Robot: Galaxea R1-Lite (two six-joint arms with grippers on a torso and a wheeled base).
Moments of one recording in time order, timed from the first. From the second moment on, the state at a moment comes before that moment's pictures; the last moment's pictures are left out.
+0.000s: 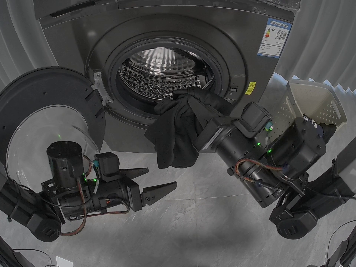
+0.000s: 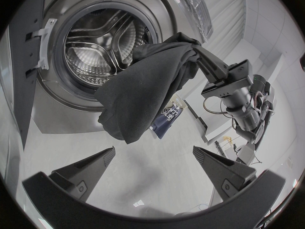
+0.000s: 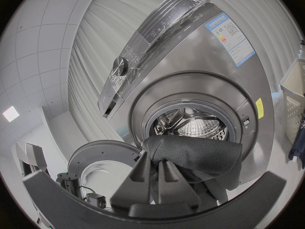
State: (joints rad) left arm -0.55 1.69 -0.45 -1.02 -0.34 -0.23; right arm 0.88 1.91 -0.80 -1.53 -0.22 0.29
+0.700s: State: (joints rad) left arm -0.55 1.87 -0.62 -1.10 -0.31 -0.31; right arm 0.89 1.91 -0.79 -1.54 -0.23 0.29
